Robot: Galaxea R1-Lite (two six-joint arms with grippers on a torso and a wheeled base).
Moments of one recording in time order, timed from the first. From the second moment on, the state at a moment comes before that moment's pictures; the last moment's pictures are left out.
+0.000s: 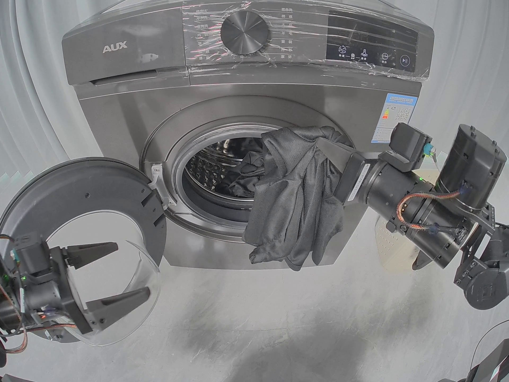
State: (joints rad) left arm -0.27 1.06 -0.28 -0.63 -0.53 -0.03; right arm 0.77 1.64 -0.78 -1.03 -0.19 0.22
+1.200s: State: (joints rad) left arm -0.43 1.83 -0.38 -1.15 -0.69 -0.06; right arm 0.79 1.70 -0.79 -1.12 -0.16 0.23
